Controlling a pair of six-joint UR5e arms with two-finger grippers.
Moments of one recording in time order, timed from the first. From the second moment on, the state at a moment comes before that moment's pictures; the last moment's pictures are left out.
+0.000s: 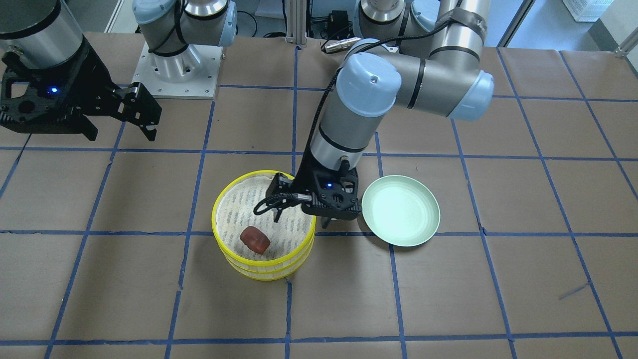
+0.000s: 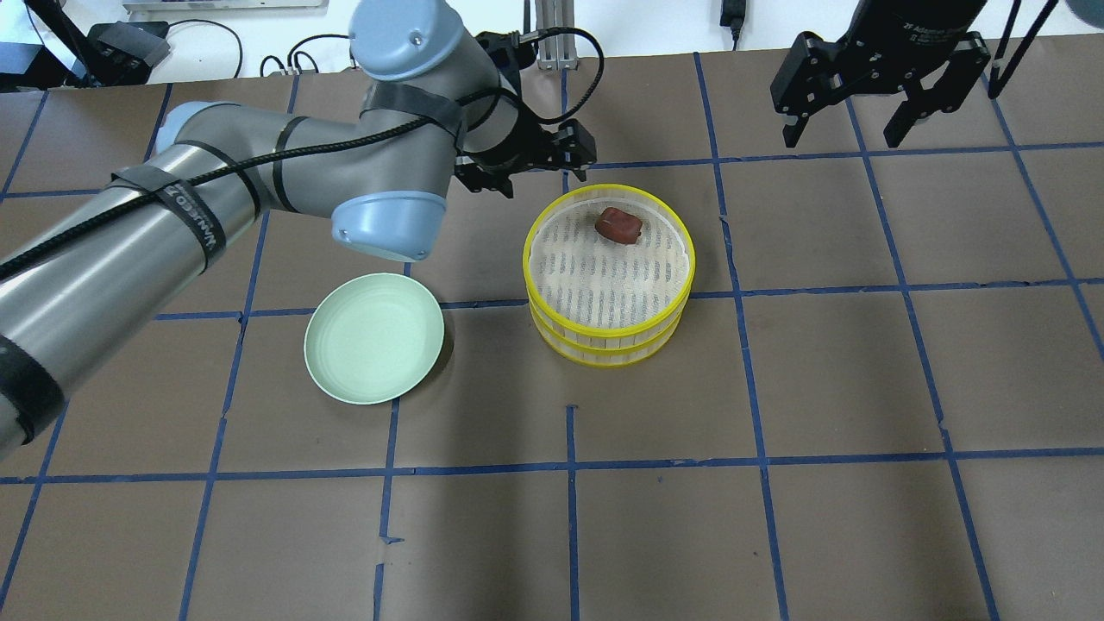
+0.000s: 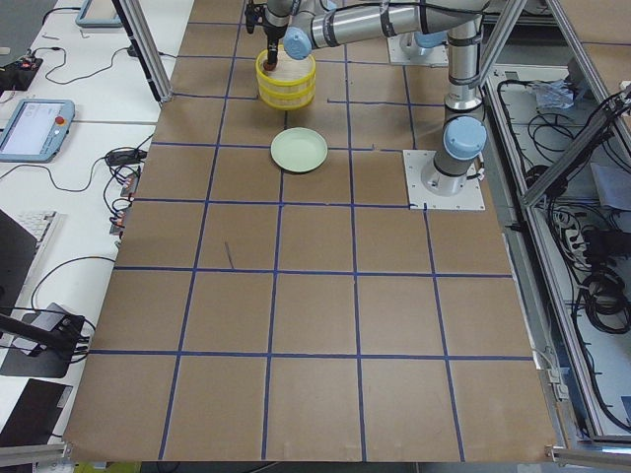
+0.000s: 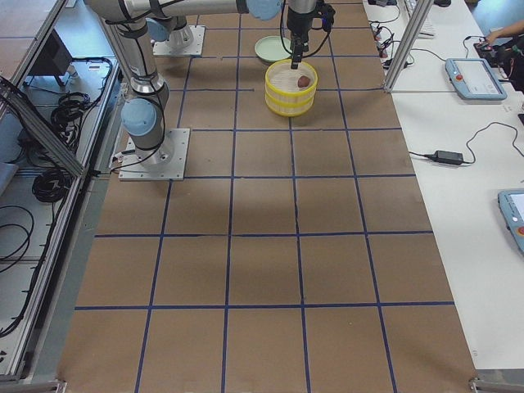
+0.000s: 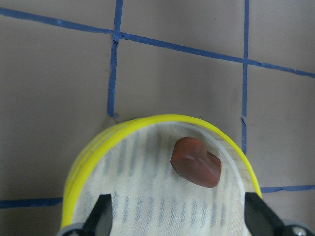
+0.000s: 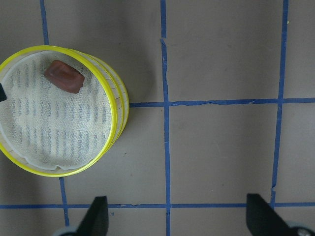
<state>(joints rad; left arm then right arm) -1.79 -1.89 -1.61 -0.92 1.37 -0.24 1.52 -1.47 1.39 -1.45 -1.53 -0.03</state>
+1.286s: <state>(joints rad) -1.49 -1.63 -1.58 -1.57 1.56 0.05 1.59 -1.46 1.45 -1.52 -1.57 0.09</state>
